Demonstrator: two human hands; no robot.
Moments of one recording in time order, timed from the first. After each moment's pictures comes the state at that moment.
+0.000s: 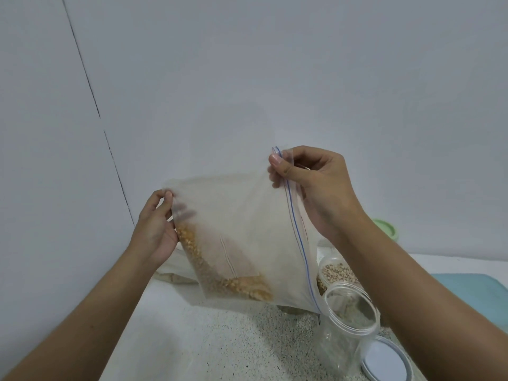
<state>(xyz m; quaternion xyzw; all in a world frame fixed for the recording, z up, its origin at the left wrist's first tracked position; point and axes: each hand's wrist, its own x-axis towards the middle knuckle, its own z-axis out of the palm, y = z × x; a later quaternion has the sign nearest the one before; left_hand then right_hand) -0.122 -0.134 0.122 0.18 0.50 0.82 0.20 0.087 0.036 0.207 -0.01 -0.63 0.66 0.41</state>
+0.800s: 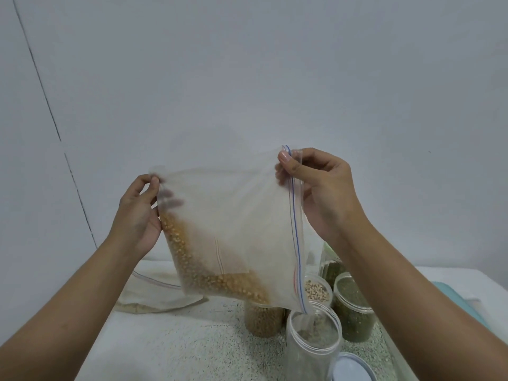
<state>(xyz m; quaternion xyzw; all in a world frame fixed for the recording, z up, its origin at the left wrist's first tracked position) -0.099 -0.090 0.187 0.26 0.49 0.81 0.16 0.132 0.073 0.236 0.01 -0.56 0.69 0.46</state>
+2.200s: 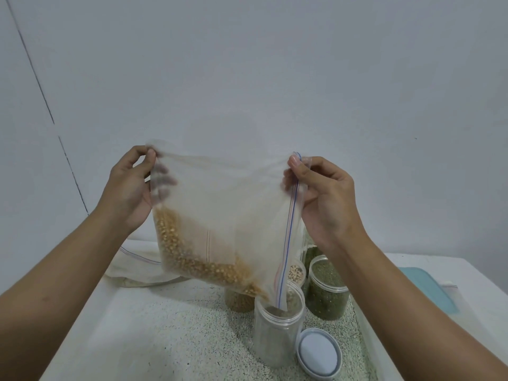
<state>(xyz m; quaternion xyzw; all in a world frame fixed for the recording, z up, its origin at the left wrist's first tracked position) -0.038 -0.080 0.208 0.29 0.54 0.78 0.13 0.190 0.097 0.204 0.02 -0.48 0.75 0.45</state>
